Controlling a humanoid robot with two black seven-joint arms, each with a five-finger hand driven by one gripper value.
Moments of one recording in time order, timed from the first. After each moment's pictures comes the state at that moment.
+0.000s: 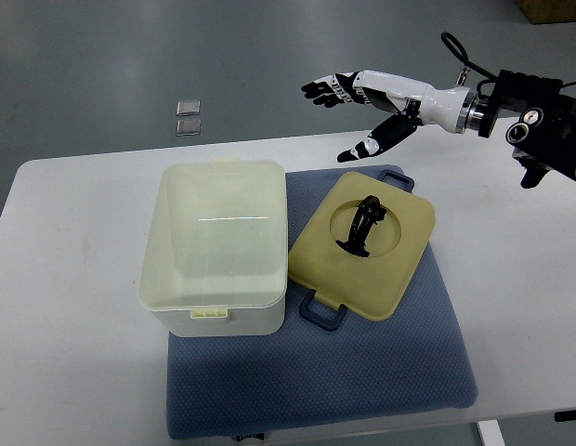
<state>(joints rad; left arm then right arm) 0.00 0.00 -0.02 -0.14 0.01 -0.07 -0.04 1.10 -0.42 0.31 0.78 -0.89 0.38 0.60</state>
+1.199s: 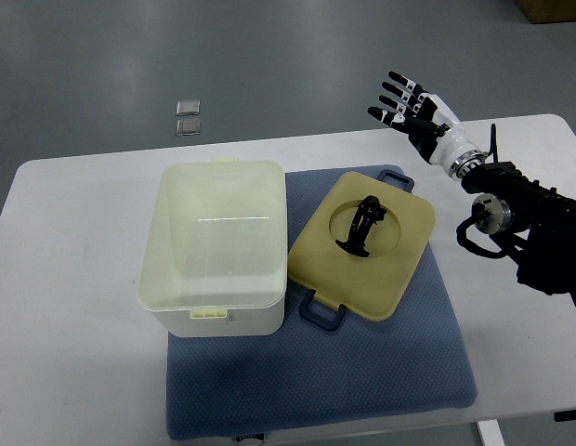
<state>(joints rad) 0.00 0.00 -0.02 -0.14 0.01 -0.07 -0.04 0.91 -0.17 0.37 0.47 0.01 0.23 0.47</state>
